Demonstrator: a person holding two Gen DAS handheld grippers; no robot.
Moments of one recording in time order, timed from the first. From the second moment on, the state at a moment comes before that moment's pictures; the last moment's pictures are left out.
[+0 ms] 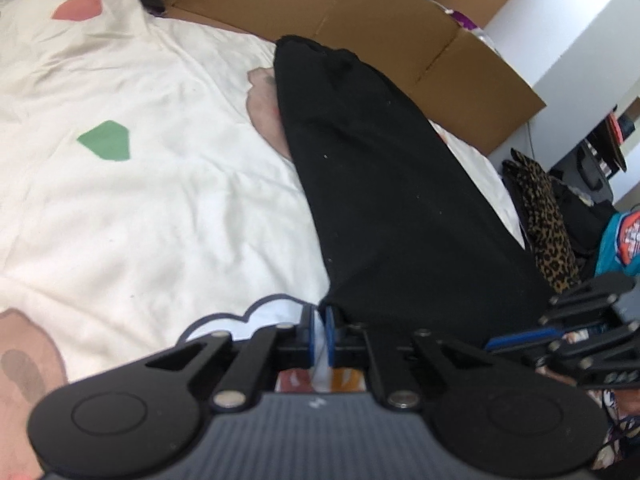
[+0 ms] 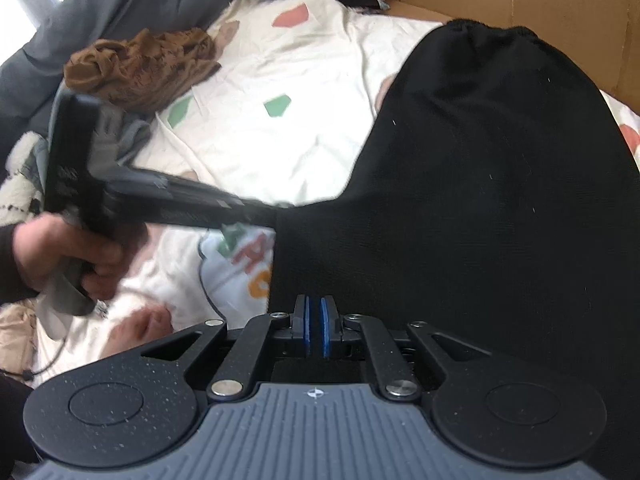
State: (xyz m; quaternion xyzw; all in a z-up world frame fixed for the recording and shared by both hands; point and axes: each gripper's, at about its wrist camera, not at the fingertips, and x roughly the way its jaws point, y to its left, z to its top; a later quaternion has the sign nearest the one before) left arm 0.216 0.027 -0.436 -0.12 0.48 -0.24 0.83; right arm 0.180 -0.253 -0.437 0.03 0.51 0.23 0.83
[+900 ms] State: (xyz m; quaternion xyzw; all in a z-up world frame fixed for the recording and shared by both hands) left arm 0.174 -0.042 -0.431 0.00 0.51 -0.32 0.80; right arm 0.156 -0.298 -0.481 0.07 0.57 0.20 0.80
